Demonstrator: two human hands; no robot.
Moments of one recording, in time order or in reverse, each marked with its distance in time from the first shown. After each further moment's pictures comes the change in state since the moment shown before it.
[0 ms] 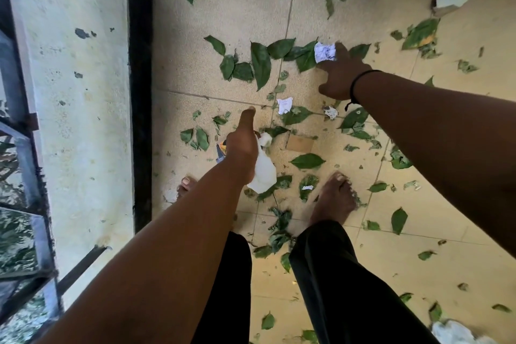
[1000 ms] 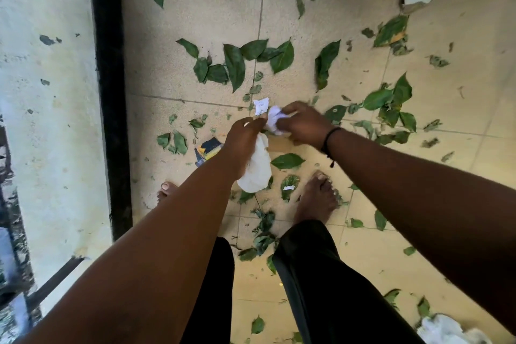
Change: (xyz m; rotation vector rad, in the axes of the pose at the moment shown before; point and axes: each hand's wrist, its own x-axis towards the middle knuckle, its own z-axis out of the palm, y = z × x) left_hand 0.003 -0.007 0.035 0.235 -0.217 0.232; right_hand -0.075 -0.027 0.059 1.002 -0.075 0.066
